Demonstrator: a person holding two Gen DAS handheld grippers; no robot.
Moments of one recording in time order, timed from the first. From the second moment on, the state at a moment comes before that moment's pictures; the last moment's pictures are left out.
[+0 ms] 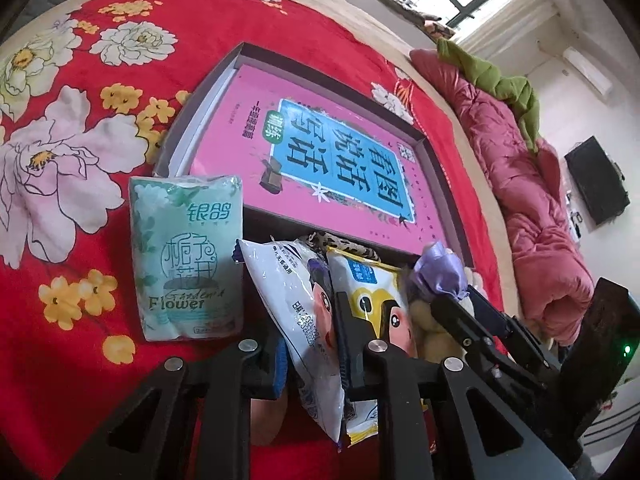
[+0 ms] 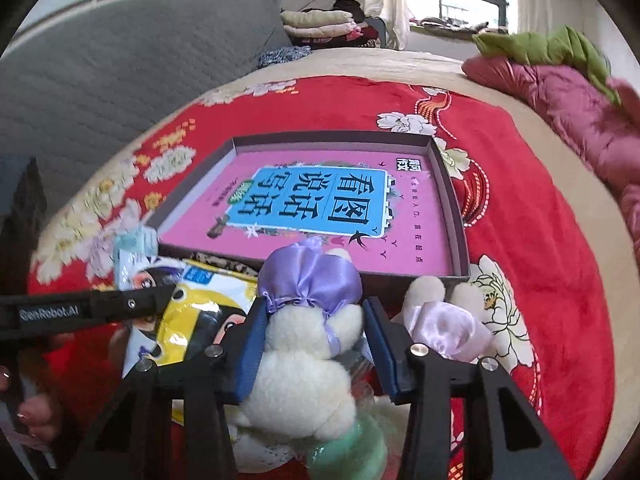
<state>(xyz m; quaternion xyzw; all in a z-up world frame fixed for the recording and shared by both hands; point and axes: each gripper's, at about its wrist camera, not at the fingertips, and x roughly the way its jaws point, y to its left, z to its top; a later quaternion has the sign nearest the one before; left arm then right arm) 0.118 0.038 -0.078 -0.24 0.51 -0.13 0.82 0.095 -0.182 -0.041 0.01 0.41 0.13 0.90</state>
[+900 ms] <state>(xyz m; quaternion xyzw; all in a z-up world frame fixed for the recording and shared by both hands) 0.096 0.057 -0.009 -0.23 0.41 -0.14 0.87 0.078 -0.196 0.015 0.05 0.34 0.14 0.93</state>
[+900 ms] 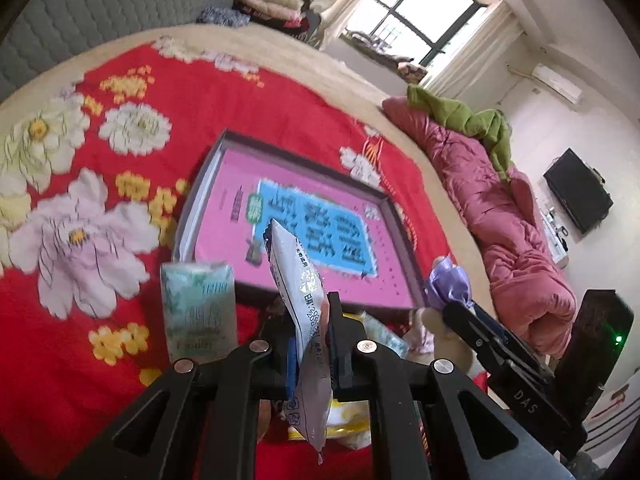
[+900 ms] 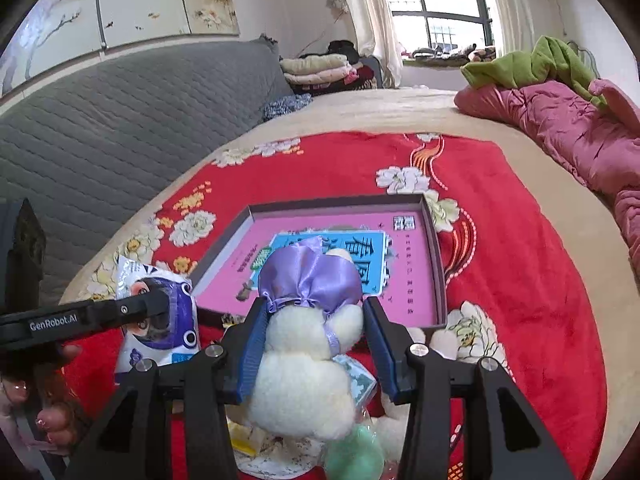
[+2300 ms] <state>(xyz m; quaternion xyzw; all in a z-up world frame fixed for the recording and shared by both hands) 0.169 0.029 0.021 -0.10 0.38 -0.07 0.92 0.137 -0.225 0.050 0.07 0.28 0.08 0.95</state>
